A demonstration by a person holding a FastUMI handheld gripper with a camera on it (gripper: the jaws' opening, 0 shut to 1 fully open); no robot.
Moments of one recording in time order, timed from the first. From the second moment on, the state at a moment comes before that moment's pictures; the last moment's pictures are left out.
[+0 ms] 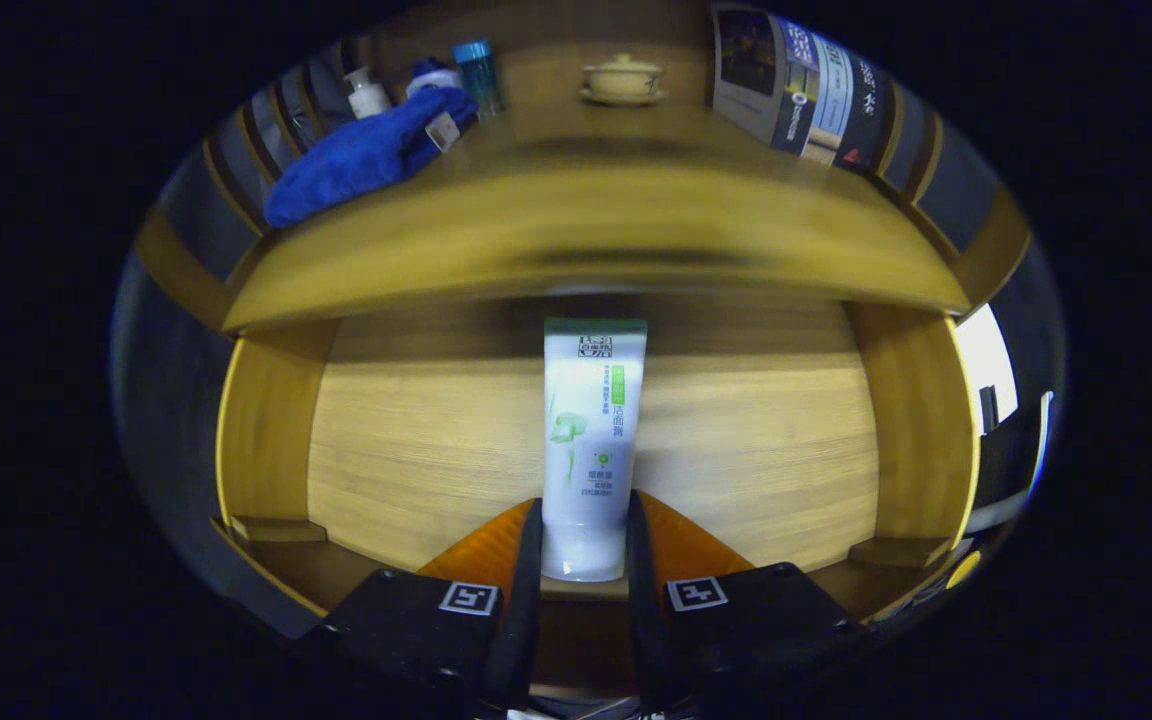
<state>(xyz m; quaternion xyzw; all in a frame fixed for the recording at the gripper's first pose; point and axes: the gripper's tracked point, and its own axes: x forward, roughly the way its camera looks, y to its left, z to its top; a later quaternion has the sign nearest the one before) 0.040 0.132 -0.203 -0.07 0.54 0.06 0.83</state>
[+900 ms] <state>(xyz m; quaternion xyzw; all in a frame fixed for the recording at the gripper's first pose) 0.031 0.143 -0.099 -0.07 0.47 0.09 0.88</state>
